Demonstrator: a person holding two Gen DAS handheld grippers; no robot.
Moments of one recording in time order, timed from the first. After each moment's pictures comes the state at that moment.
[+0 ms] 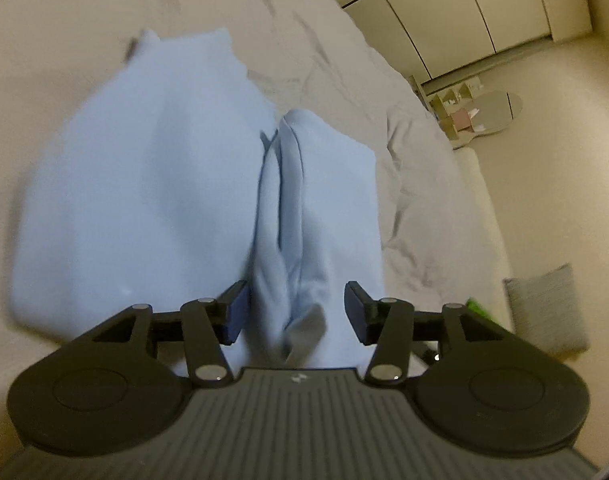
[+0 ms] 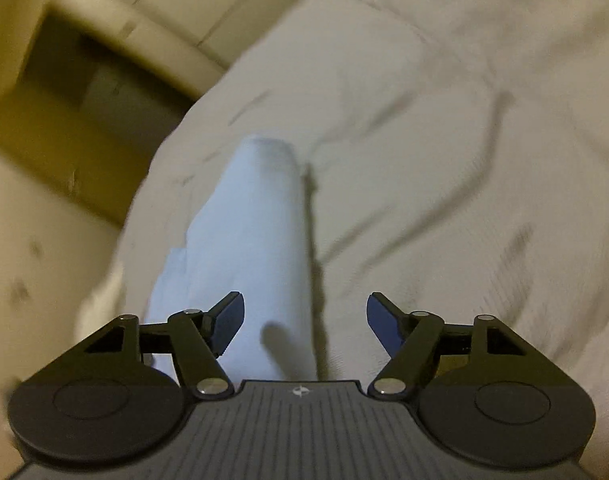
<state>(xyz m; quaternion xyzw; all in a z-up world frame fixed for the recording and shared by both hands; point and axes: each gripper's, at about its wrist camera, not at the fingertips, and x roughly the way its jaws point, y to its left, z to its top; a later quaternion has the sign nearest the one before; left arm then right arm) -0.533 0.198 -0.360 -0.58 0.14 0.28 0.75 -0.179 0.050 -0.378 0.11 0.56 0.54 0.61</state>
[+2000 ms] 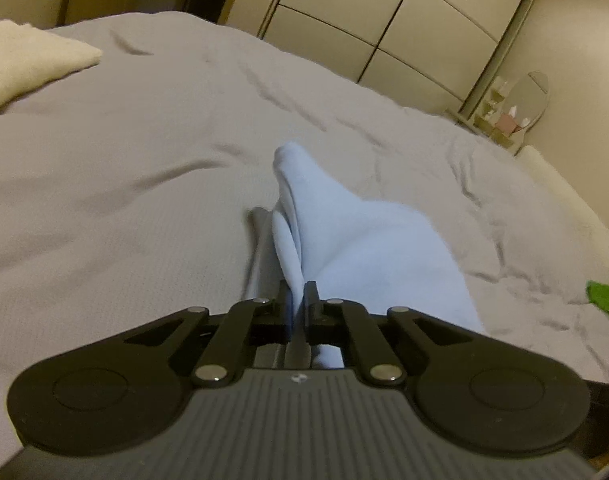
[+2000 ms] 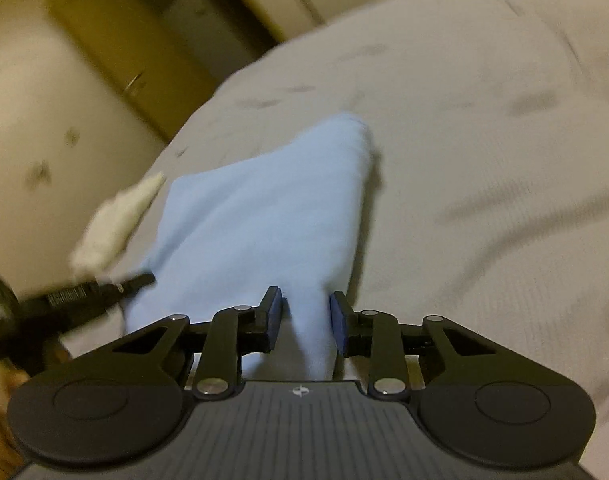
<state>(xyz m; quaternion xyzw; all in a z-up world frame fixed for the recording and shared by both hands) -0.603 0.178 -0.334 -0.34 0.18 0.46 0.80 -0.280 0.059 -0.355 -0.07 0.43 0.68 0.59</state>
